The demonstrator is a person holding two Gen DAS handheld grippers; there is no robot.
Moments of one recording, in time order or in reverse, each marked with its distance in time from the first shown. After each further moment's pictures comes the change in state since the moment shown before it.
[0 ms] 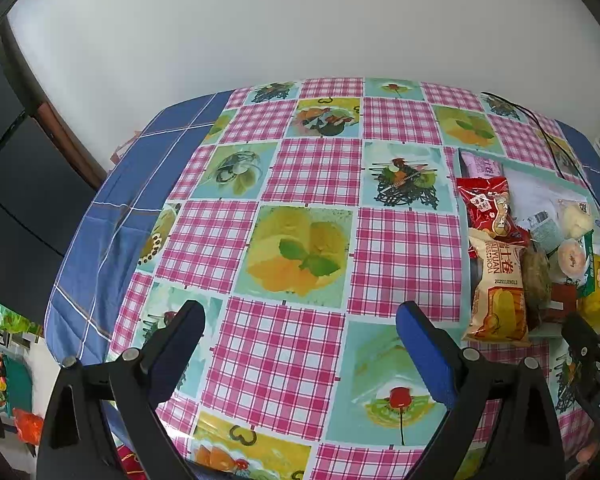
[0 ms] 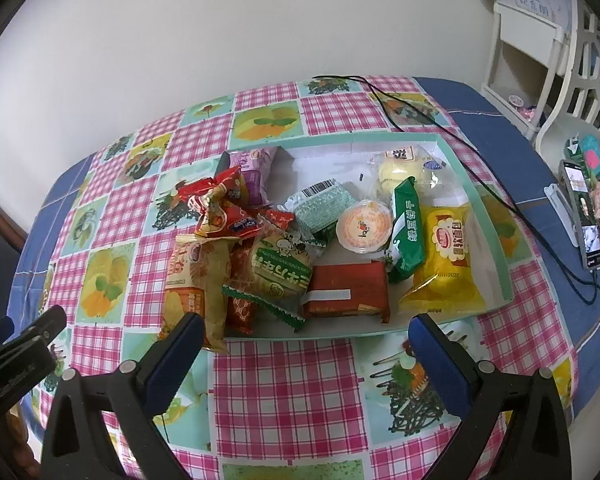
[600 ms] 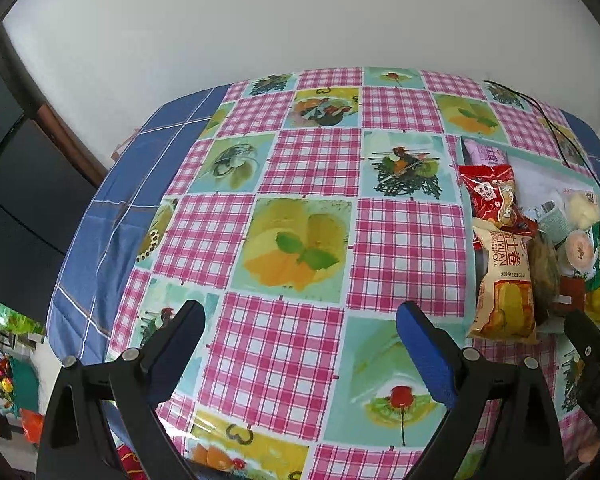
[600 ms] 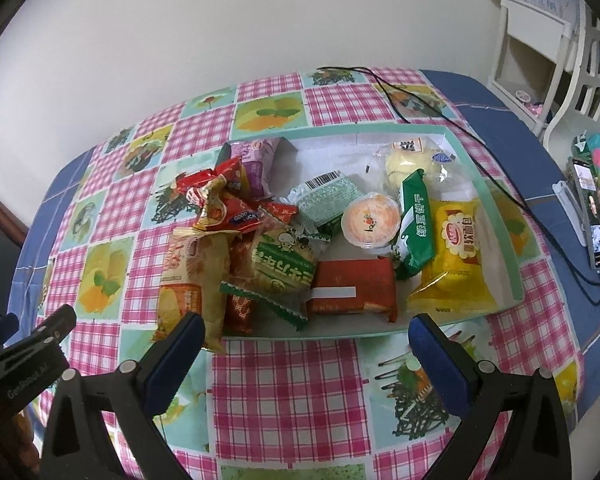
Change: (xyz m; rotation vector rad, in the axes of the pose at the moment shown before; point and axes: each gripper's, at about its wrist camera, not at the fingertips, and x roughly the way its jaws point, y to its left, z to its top) left arm 0.006 -0.006 -0.001 0.006 0.020 0.021; right arm 0.006 0.001 -0.001 -0.012 0.010 0.009
